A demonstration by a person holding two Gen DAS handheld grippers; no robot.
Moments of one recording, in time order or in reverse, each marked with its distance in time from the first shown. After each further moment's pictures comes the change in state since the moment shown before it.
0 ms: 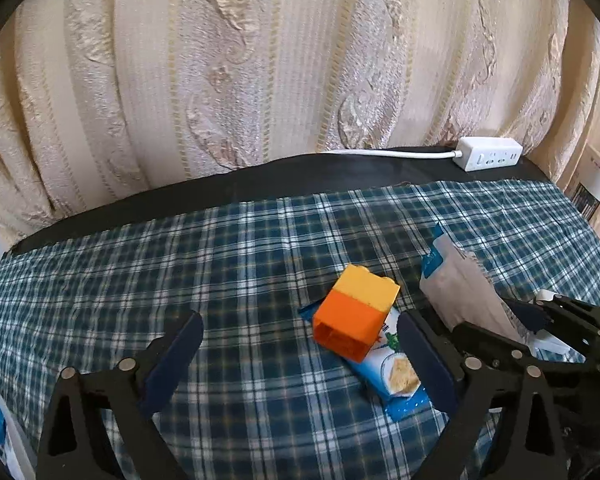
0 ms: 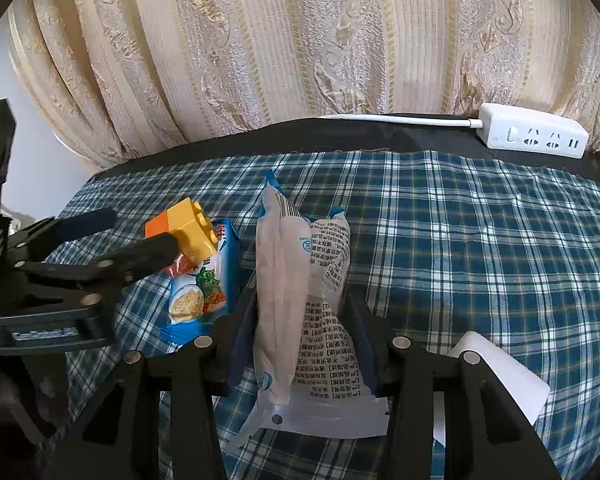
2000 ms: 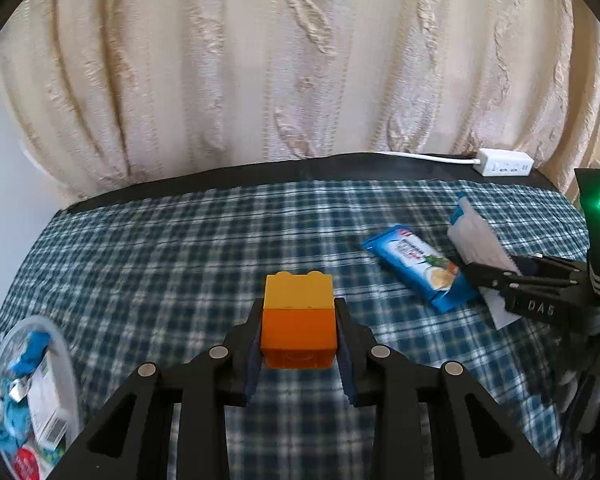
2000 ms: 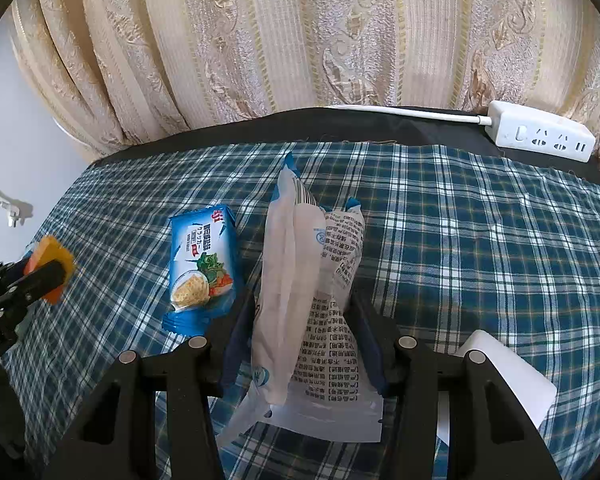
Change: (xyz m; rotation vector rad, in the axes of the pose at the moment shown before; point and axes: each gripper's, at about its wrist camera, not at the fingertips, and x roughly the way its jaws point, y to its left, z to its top) left arm -0.079 0.044 -0.062 -0.091 -0.061 0.111; right arm 0.004 0.007 0.001 -0.033 0.032 -0.007
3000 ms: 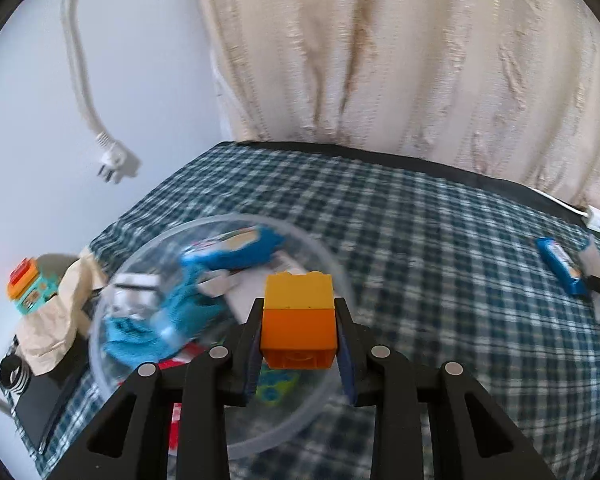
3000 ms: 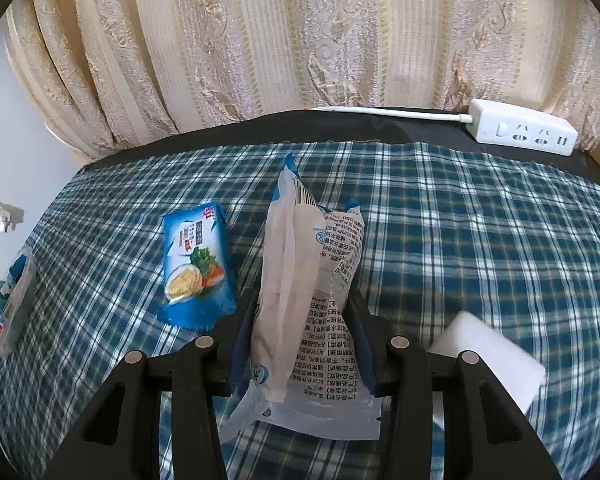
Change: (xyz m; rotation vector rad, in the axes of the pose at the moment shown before) left arm -0.078 0.173 -0.089 -0.294 -0.016 0.301; right arm -0.013 0.000 -0.009 0.030 -0.019 -0.052
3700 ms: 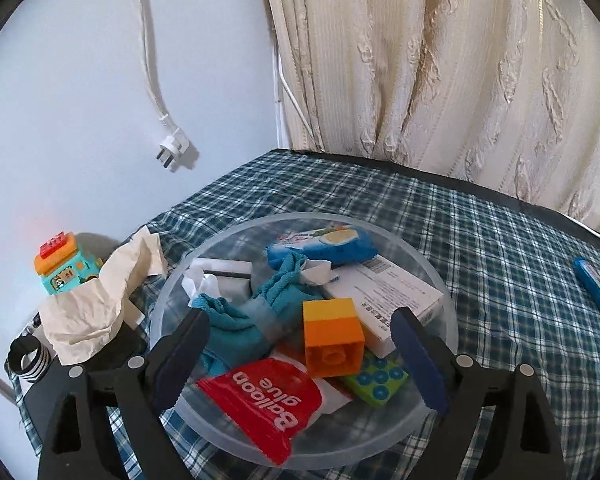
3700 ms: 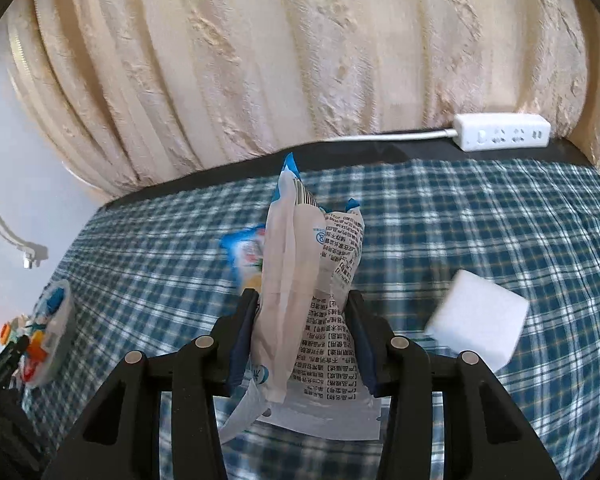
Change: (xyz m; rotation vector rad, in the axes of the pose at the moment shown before) left arm -0.001 0.060 -0.023 -0.084 -0.090 0.084; right arm -0.064 0.038 -0.008 0.091 -0.099 0.041
